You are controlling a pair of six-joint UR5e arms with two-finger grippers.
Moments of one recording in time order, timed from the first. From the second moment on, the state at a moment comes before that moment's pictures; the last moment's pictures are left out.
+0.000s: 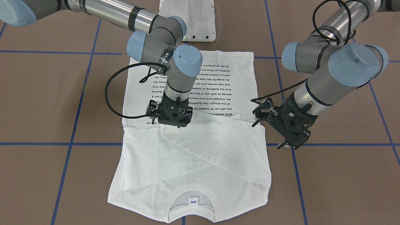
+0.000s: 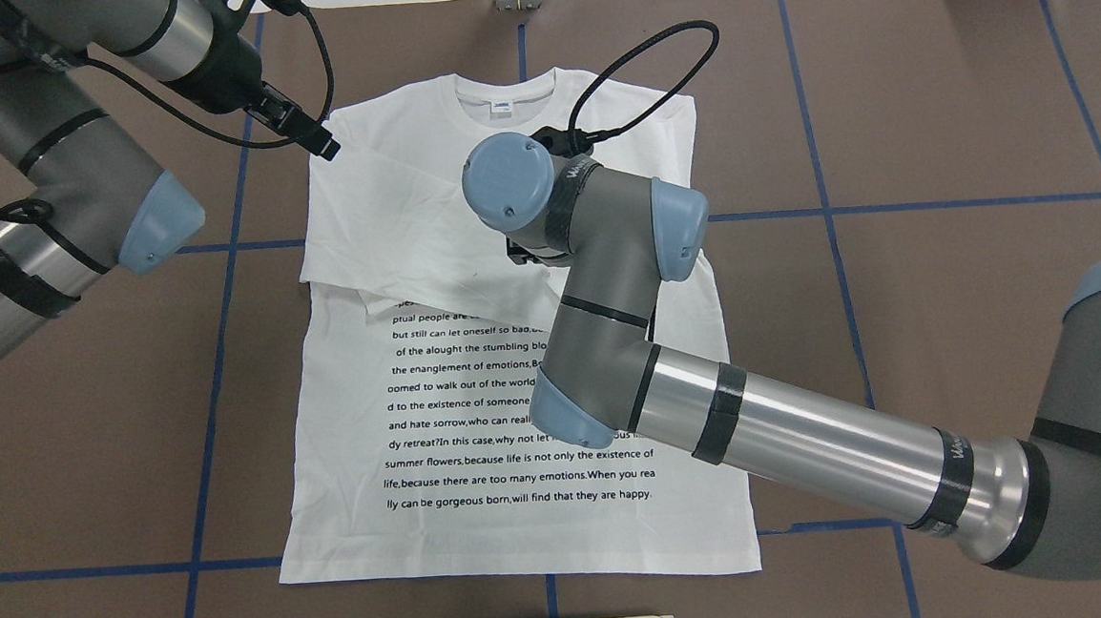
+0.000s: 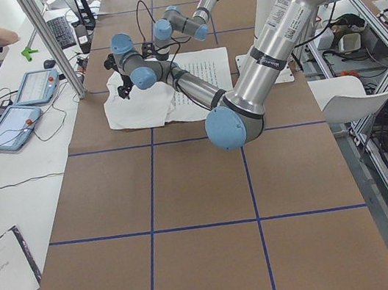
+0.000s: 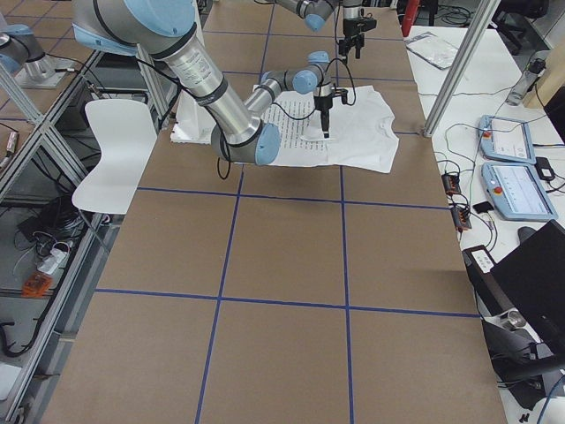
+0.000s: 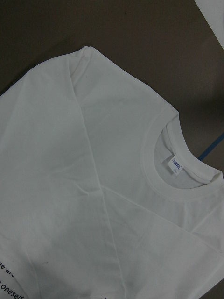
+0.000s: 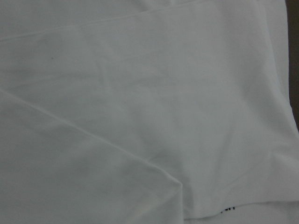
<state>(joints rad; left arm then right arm) -0.97 -2.21 -1.49 -1.94 -2.25 -0.29 0.52 -0.62 1.26 -1.67 1.62 1.18</state>
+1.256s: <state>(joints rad) -0.97 -2.20 -1.49 -1.94 -2.25 -0.29 0.50 -0.61 1.23 -1.67 1.60 1.20</state>
